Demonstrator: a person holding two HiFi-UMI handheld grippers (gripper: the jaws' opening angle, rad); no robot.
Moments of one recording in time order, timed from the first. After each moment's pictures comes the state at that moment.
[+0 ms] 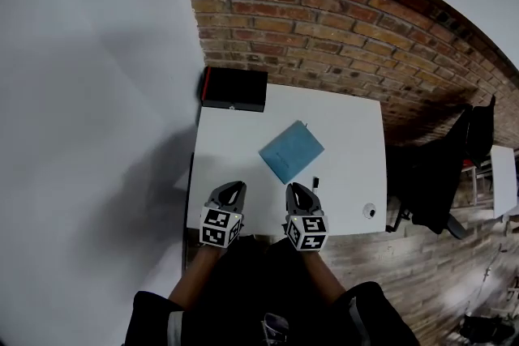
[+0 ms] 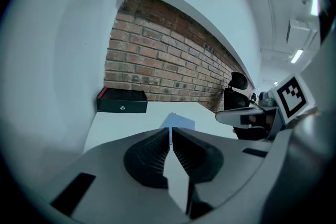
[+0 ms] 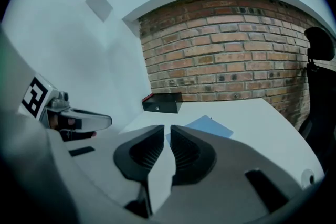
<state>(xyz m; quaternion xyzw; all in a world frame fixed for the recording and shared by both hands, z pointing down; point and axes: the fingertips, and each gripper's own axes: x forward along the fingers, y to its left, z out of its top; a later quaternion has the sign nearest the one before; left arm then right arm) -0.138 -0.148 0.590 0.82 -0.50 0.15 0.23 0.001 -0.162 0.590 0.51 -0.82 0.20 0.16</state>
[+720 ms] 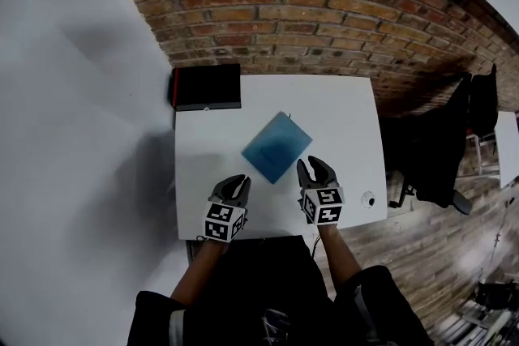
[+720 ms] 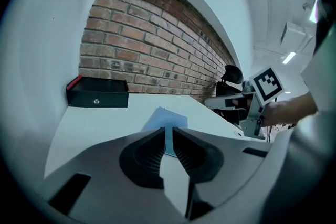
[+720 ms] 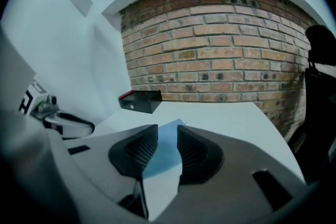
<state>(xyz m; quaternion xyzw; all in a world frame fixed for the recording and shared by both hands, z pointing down) -0.074 -0.198 0.630 0.84 -0.44 0.18 0.25 0.085 -0.250 0.617 0.53 -0.81 0.19 0.19</state>
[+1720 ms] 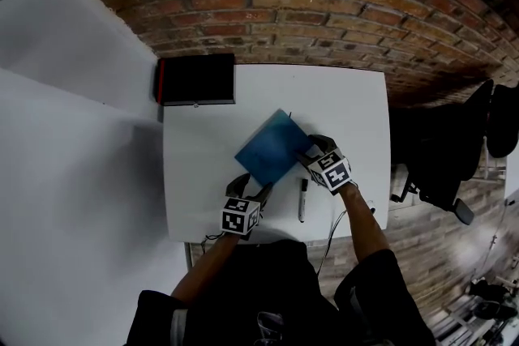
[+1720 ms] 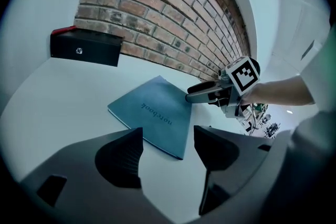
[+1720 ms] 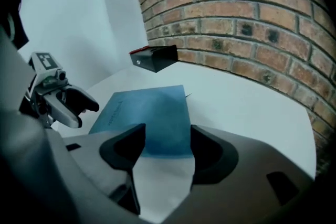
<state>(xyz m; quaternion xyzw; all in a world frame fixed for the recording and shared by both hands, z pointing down) -0.007 -0.224 0.730 0.79 -0.42 0.21 0.39 0.105 -0.331 0.745 0.29 -0.85 0.21 0.37</state>
